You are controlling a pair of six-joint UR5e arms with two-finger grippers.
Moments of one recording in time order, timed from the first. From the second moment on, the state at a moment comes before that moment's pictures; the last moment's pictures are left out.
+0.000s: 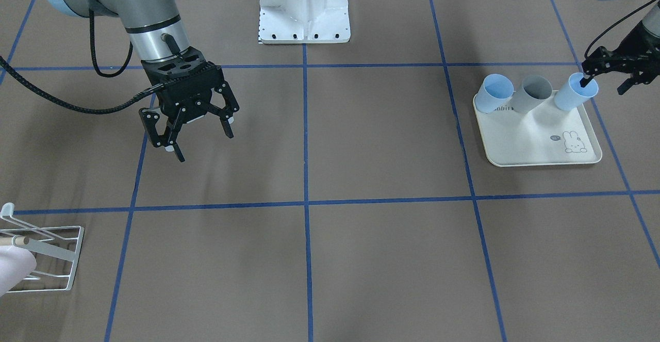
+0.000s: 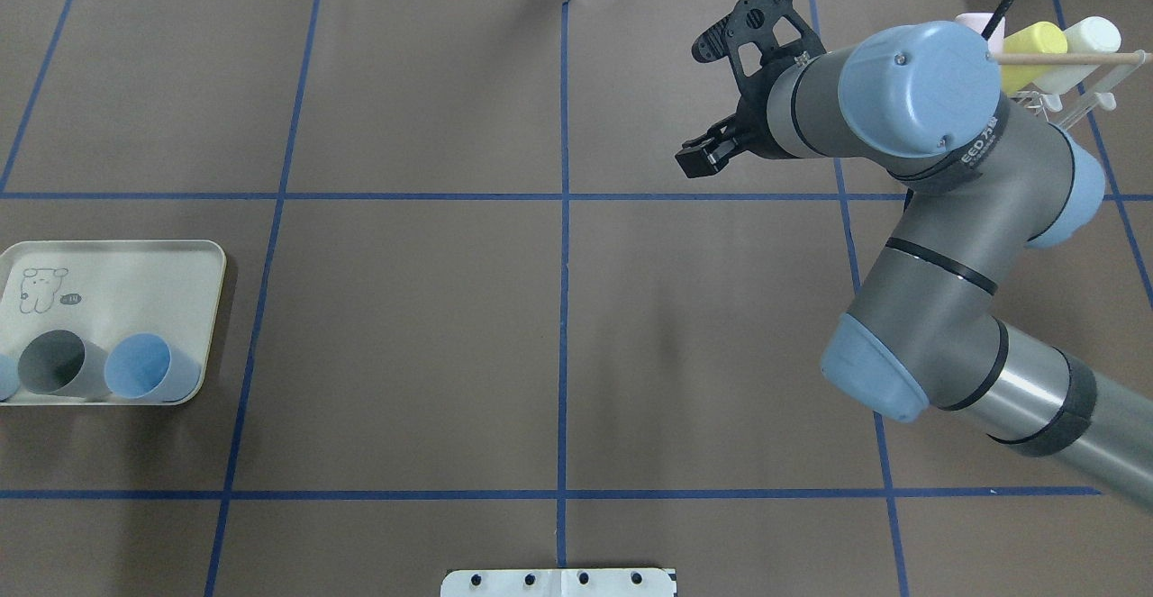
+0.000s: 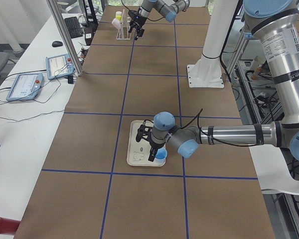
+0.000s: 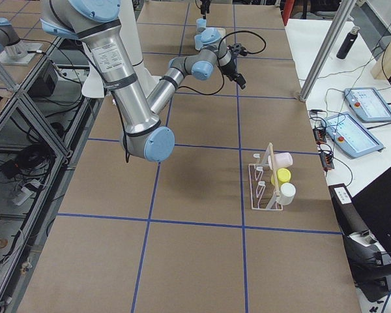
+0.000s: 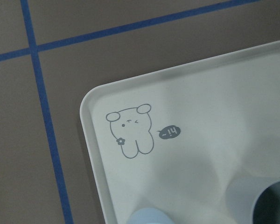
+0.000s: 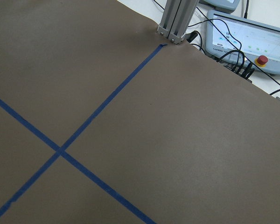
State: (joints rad) left arm -1.13 -1.19 -1.75 -2.38 -2.21 -0.46; right arm 0.71 -1.07 1.91 -1.37 1.65 0.49
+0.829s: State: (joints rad) left arm -1.13 -1.14 -1.69 -2.46 -2.22 -0.48; right arm 0.70 -1.07 1.91 -1.37 1.65 0.49
